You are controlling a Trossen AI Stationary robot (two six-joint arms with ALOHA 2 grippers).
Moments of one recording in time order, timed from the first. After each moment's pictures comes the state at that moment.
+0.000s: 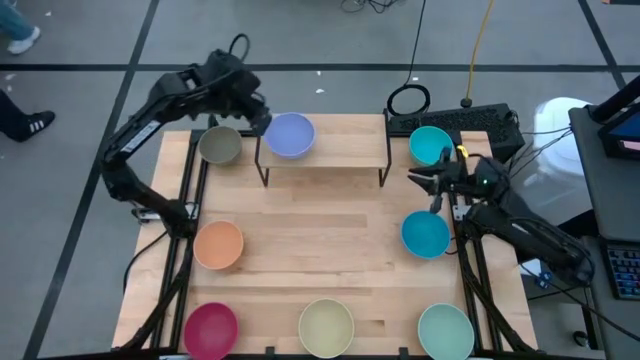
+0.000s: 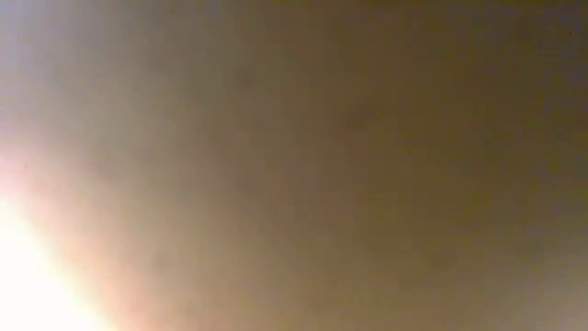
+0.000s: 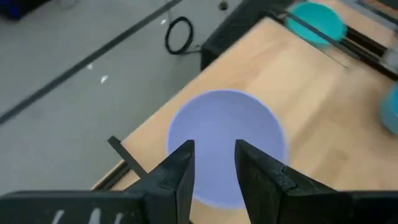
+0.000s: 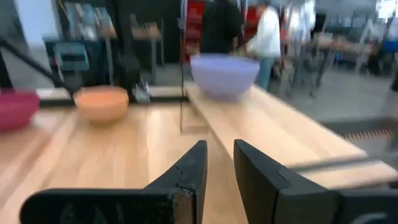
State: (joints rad) left arm 0.58 1.48 1.91 -1.20 -0.08 -0.11; right arm -0.69 0.26 0.29 -0.13 -0.42 -0.08
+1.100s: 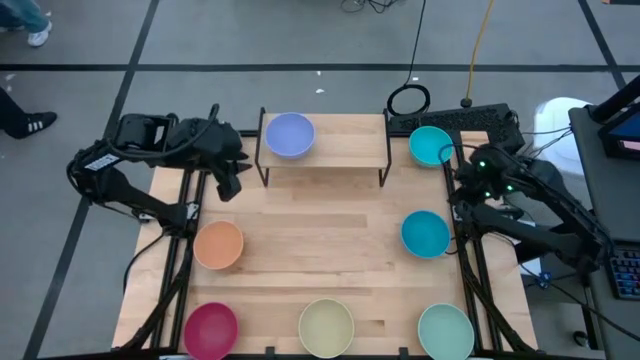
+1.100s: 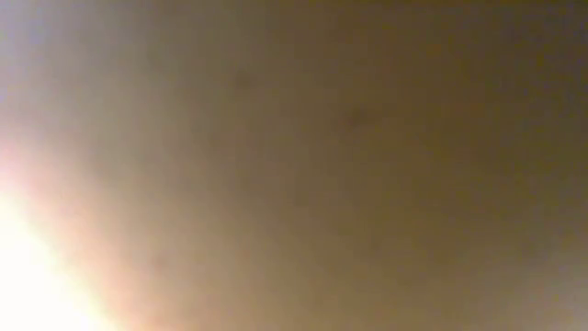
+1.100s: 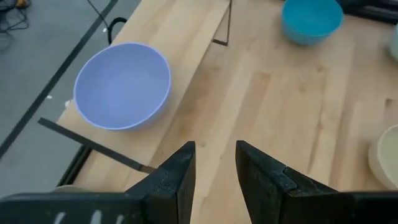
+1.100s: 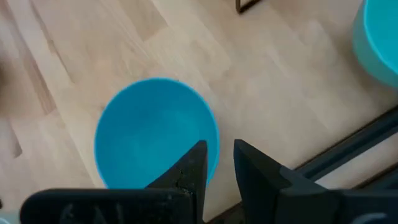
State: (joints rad) left arm 0.02 1.32 1.90 -1.45 -0.28 -0.25; right arm -0.69 0.57 0.88 -1.44 -0.24 -0.02
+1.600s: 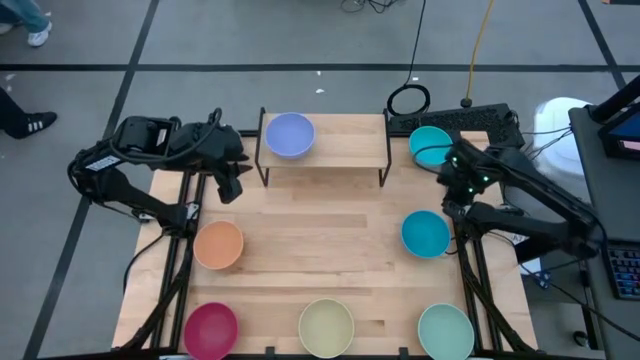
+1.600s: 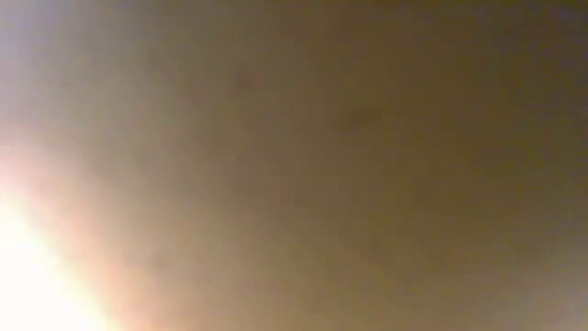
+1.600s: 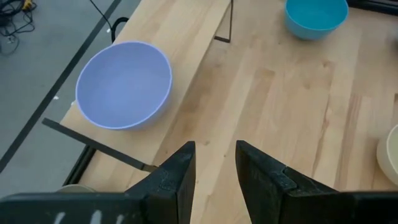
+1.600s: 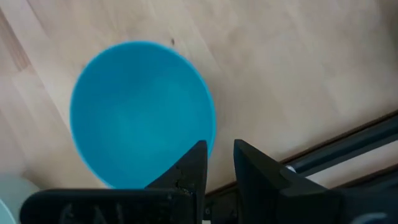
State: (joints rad) left arm 0.00 1.32 1.89 -1.45 -0.30 -0.25; right arm -0.69 0.78 0.83 -1.44 -0.24 -0.14
